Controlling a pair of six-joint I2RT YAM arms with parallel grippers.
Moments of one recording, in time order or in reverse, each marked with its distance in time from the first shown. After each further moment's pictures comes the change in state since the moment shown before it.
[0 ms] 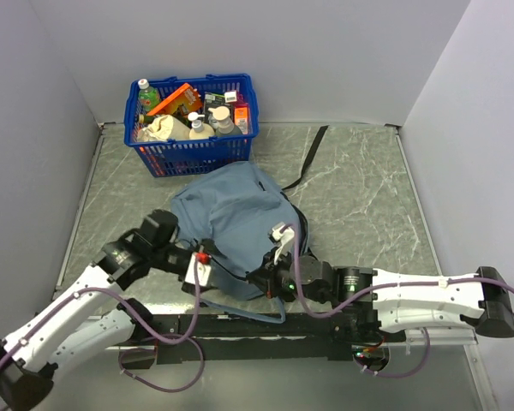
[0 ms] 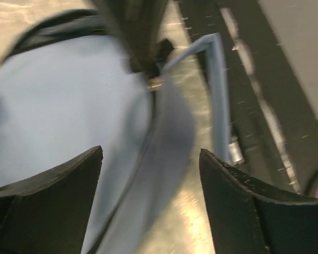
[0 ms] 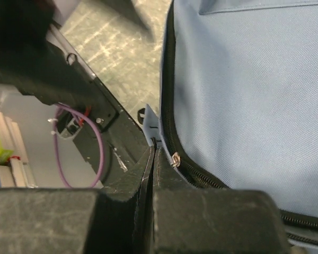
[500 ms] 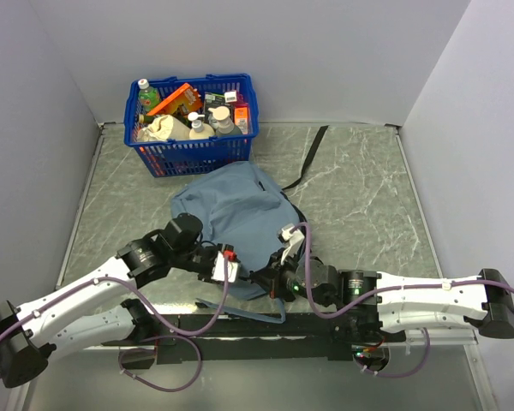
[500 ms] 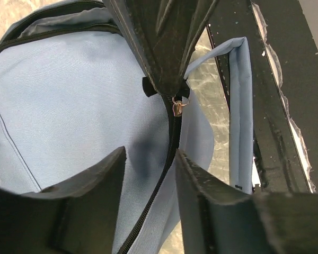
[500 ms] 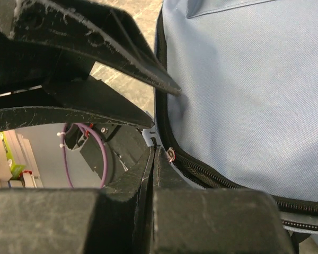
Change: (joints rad) left arm -0.260 0.127 -0.055 0.283 -0.260 -0.244; right arm 0.015 -0.063 -0.056 0.023 0.063 0.076
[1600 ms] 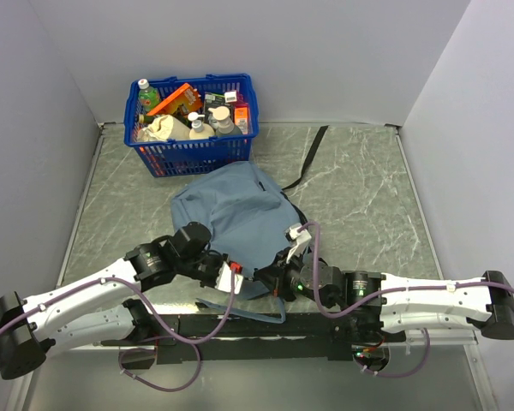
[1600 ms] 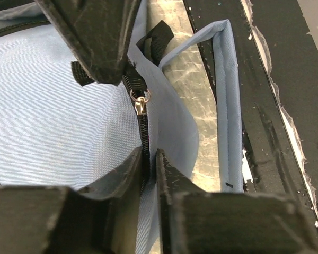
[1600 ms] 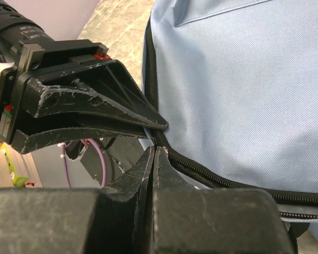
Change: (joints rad) left arm -0.084 0.029 -0.043 0.015 -0.059 0.018; right arm 0.004 -0.042 -0.023 -0.014 0.058 0.045
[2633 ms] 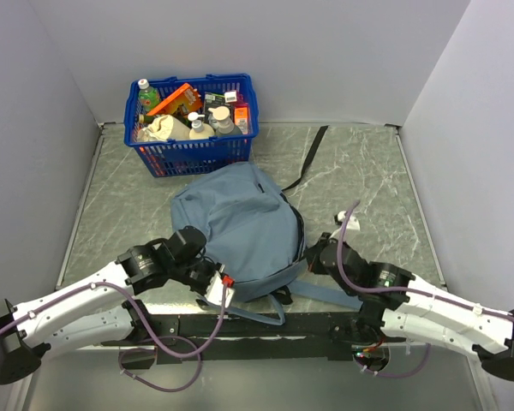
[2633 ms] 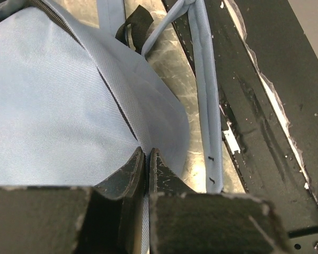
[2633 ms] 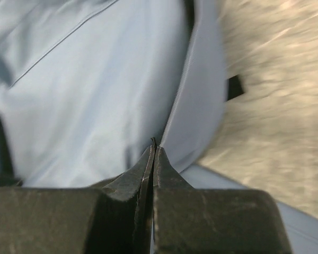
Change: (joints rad) left arm -0.011 -0.058 0.014 -0.175 0.003 0.149; right arm -0.288 -0.195 -0.003 -0.505 0.151 0.181
